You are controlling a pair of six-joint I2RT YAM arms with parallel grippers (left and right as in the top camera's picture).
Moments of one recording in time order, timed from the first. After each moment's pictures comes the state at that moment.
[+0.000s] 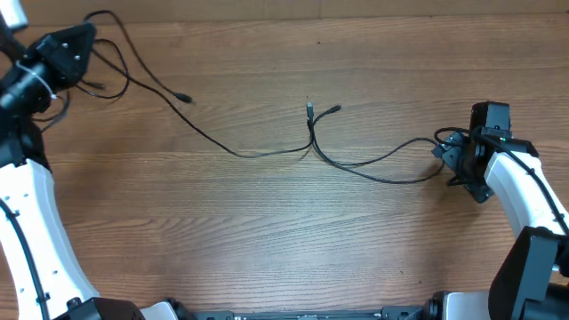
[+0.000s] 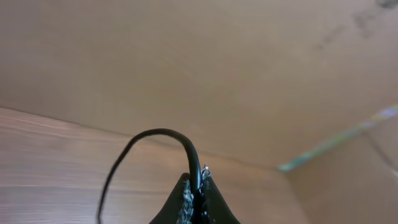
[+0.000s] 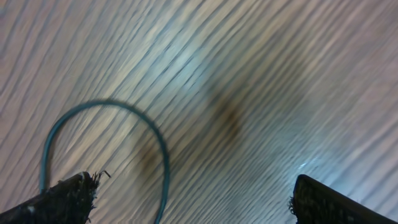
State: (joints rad) left arm 0.51 1.47 1.48 -0.28 0.93 -0.48; right arm -0.20 1.59 0.97 -0.68 0.15 0.70
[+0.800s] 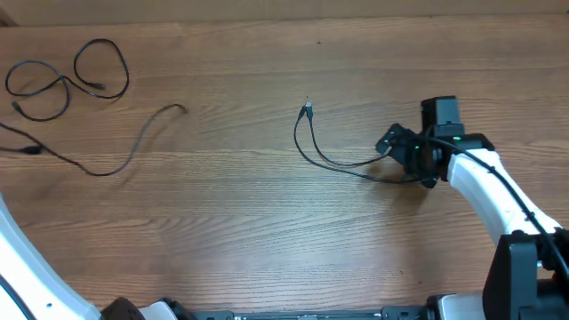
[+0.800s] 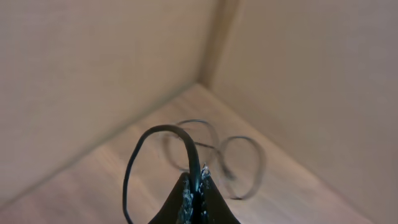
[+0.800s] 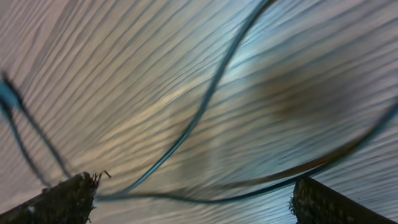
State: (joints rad) left arm 0.64 1.48 1.89 -0.85 -0.04 -0.22; right arm 0.07 1.59 0.97 -0.60 -0.14 0.67
